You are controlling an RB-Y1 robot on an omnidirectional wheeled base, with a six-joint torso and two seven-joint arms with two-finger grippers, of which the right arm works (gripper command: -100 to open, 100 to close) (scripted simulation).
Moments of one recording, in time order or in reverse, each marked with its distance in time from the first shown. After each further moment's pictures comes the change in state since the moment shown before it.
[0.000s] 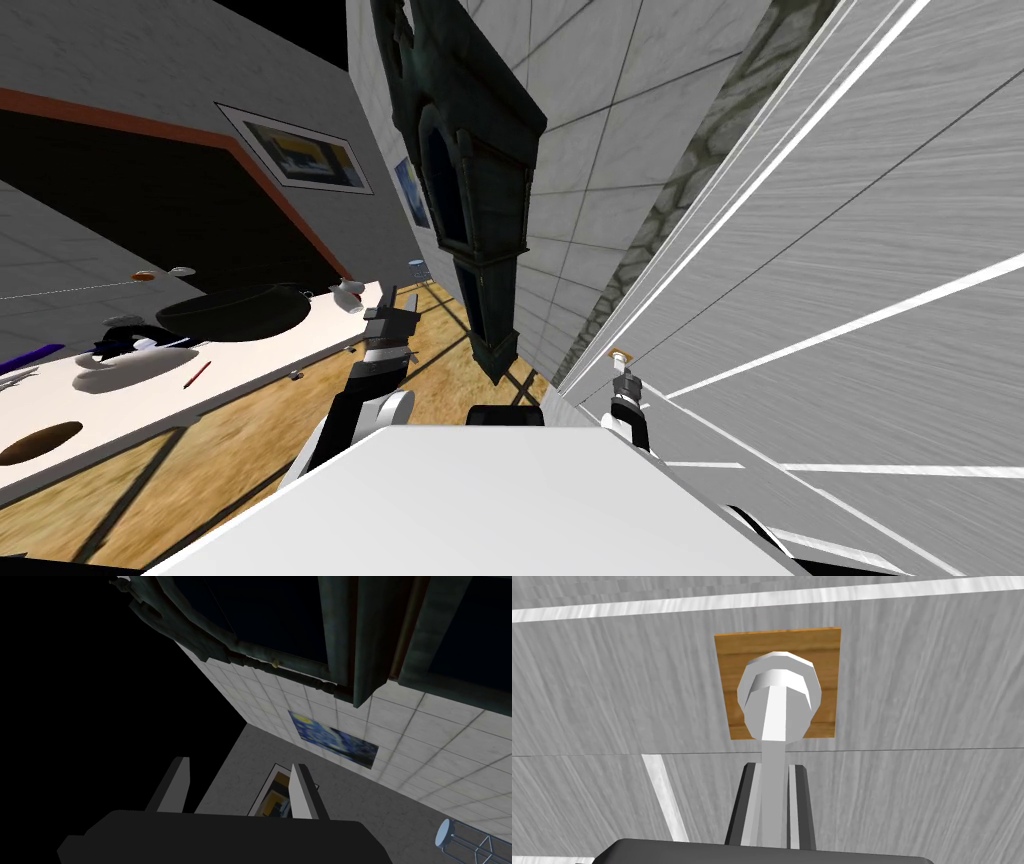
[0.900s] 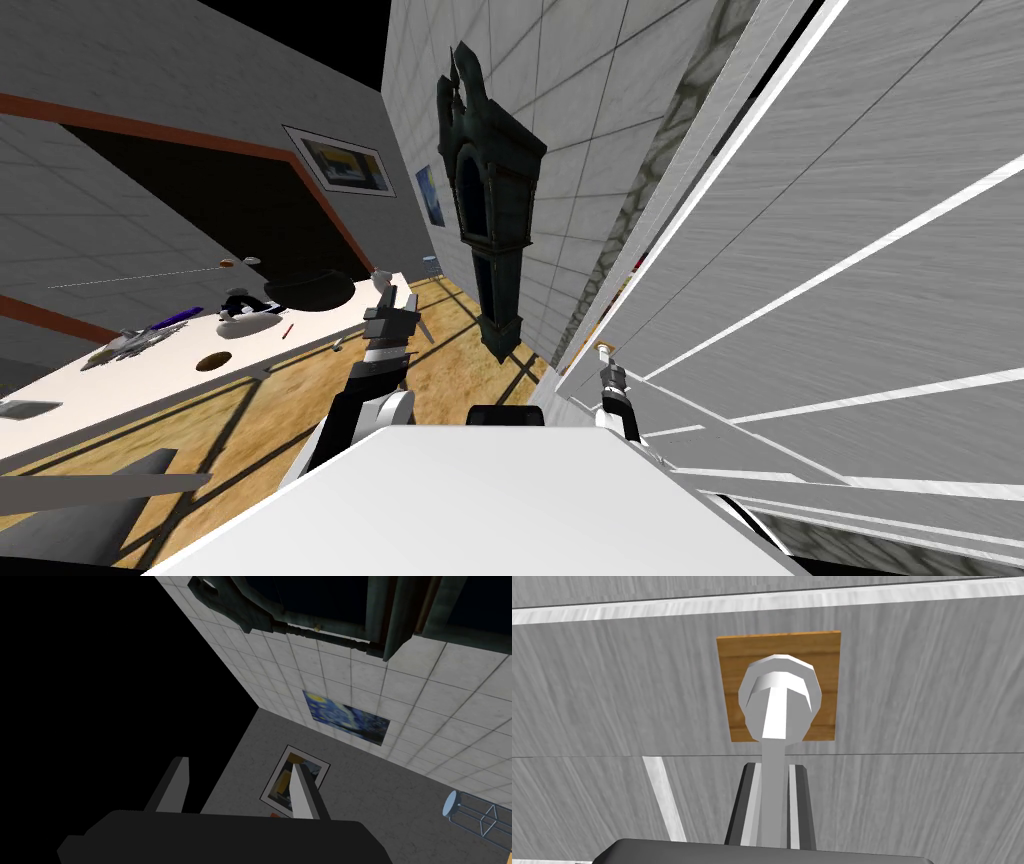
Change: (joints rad) arm -0.014 -0.005 0.086 -0.031 0.092 0.021 -0.049
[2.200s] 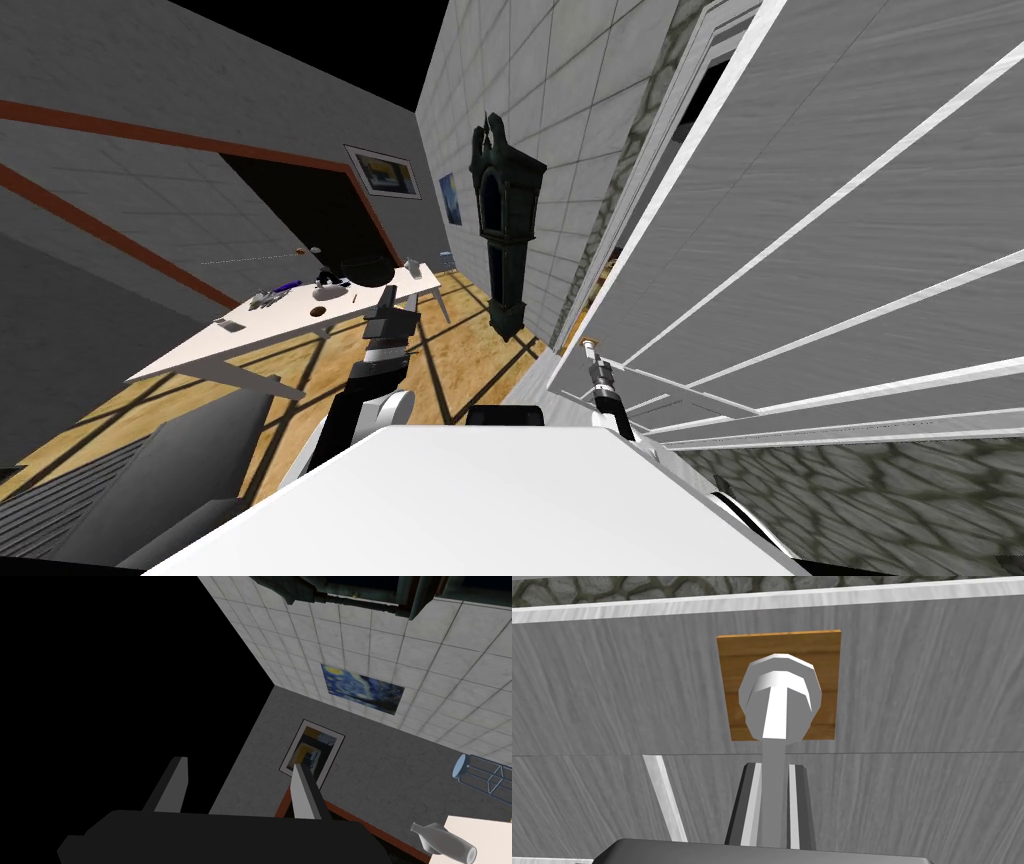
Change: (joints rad) arm 0.014 -0.015 0.121 -0.048 0.086 -0.005 -0.068
